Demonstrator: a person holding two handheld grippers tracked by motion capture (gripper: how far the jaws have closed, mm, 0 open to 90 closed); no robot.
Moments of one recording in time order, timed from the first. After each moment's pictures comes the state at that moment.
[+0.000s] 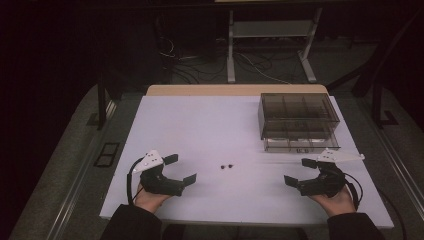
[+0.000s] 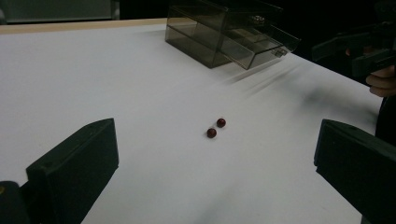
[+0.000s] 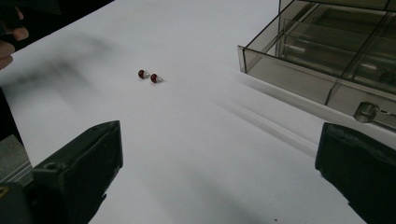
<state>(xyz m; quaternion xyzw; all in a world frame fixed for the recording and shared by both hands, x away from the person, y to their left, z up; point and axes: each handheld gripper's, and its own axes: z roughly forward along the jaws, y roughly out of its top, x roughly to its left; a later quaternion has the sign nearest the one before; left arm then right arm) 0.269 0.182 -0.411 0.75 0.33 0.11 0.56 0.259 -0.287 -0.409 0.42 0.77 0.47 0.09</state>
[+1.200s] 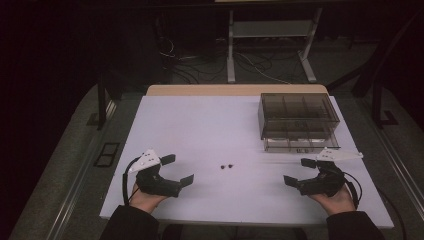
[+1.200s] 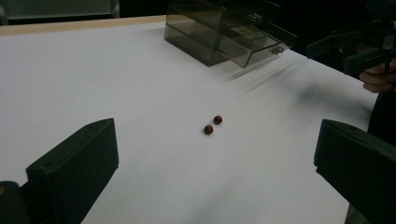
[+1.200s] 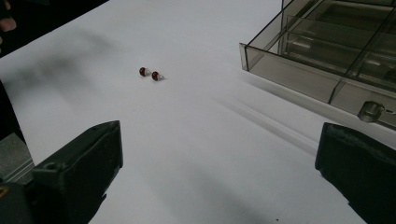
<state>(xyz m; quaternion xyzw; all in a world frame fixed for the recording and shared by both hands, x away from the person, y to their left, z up) 0.265 0.187 -0.395 0.76 0.33 0.11 0.55 0.262 -0.286 -0.409 0.42 0.77 0.47 0.09</state>
